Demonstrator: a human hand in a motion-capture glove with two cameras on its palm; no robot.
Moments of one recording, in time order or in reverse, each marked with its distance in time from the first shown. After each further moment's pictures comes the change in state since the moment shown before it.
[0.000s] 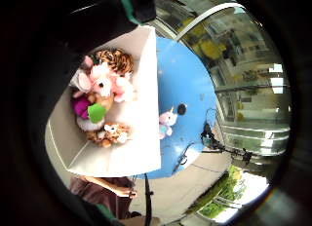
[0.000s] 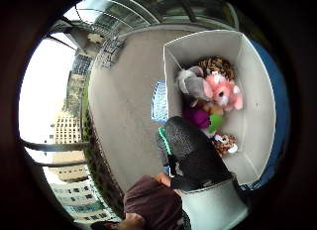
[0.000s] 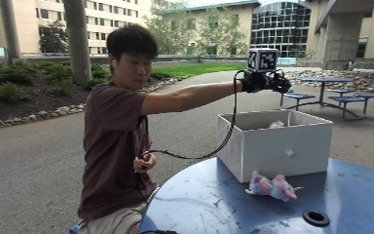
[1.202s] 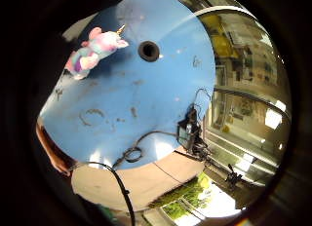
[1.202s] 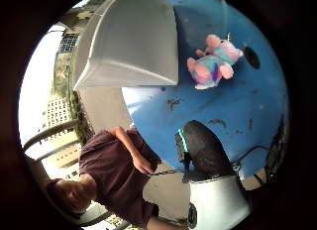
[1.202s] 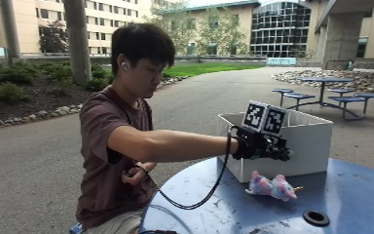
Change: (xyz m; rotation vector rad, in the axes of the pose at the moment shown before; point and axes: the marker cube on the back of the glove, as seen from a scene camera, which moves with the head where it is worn) arm 0.315 0.155 0.114 -0.279 0.132 -0.244
